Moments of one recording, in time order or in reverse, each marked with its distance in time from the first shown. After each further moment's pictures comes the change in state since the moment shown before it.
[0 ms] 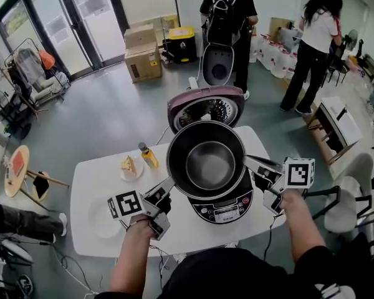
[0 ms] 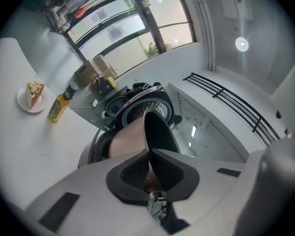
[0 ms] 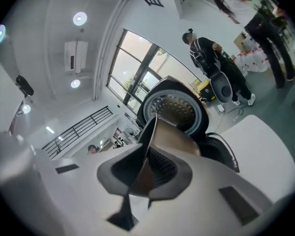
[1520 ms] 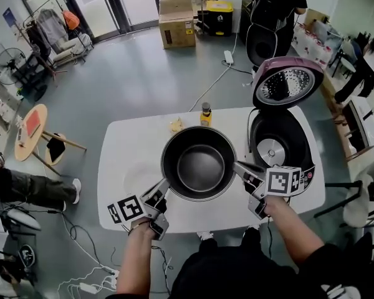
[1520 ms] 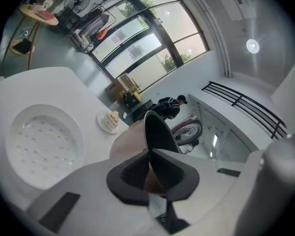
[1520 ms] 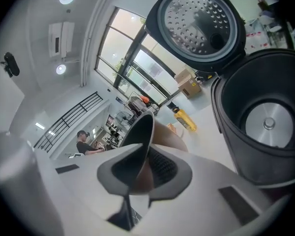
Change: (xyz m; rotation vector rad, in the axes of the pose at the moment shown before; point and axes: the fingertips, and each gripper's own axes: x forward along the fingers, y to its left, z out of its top) left arm -0.249 0.183 0.018 -0.054 -0.131 0.227; right arm 0.213 0.060 -0.222 0.037 0.180 -0.111
